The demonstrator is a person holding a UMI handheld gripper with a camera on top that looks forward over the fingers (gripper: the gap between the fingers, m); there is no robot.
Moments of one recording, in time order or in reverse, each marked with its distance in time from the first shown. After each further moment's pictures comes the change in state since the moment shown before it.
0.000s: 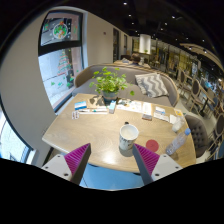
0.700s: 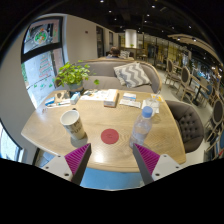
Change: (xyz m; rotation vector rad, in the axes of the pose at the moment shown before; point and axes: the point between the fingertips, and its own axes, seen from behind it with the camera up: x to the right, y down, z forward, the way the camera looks) arm 0.252 0.085 0.044 -0.019 0.059 0.091
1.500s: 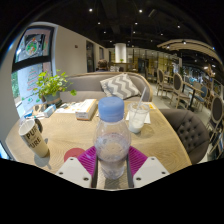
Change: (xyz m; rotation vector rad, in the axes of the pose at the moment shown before) arm 0.111 -0.023 0.156 0.211 0.070 0.055
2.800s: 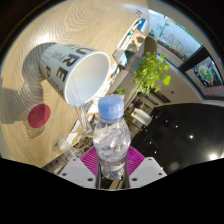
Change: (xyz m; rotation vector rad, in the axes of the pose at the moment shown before) arm -0.170 -0.153 -0.016 -0.099 0.573 -2.055
